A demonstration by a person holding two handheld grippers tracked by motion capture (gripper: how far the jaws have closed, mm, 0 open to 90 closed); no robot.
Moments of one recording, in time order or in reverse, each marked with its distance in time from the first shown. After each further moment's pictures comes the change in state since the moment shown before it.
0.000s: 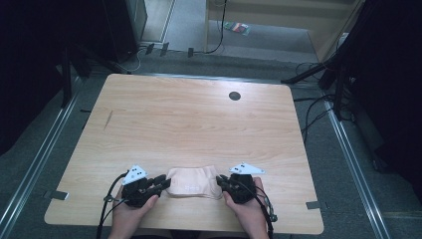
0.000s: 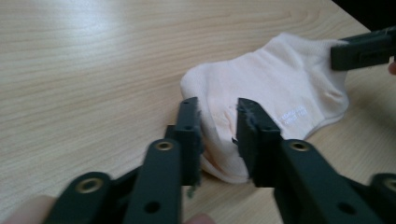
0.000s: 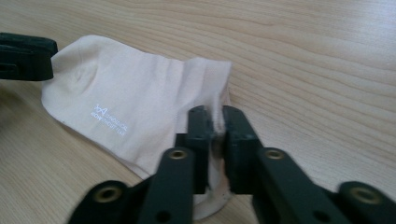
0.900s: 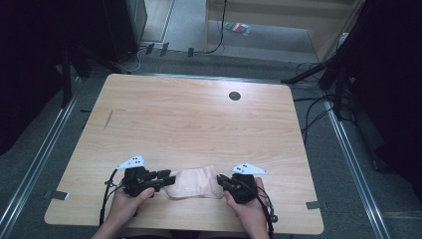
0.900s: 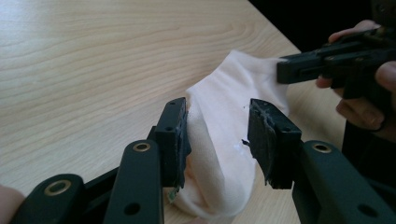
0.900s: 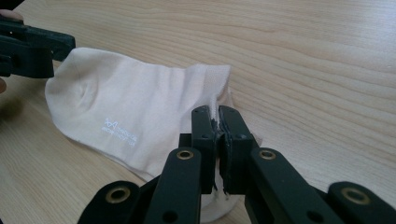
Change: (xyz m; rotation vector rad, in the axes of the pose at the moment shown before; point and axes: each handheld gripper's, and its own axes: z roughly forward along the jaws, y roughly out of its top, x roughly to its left) left arm 0.026 0.017 0.011 0.053 -0.294 -0.030; right arm -0.001 0.001 -0.005 -0.023 0.019 0.021
